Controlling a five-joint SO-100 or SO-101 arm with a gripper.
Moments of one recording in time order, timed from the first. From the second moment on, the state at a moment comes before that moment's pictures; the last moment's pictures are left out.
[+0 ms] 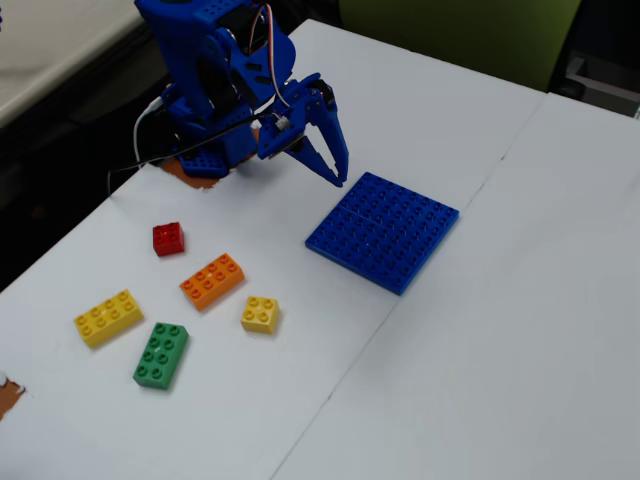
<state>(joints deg) 8.2 118.8 107.1 46.8 -47.4</state>
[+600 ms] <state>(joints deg) 20.7 88.7 73.7 77.4 -111.6</state>
